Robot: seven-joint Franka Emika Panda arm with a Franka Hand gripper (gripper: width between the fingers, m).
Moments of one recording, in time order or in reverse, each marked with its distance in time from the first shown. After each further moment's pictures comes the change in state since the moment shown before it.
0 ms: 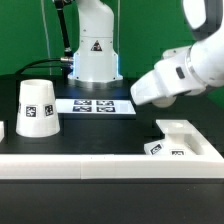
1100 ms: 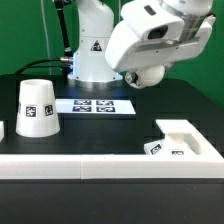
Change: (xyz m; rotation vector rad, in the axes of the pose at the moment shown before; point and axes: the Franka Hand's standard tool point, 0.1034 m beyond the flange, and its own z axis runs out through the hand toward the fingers) arm -0.018 0.063 -0.058 -0.050 0.498 0.007
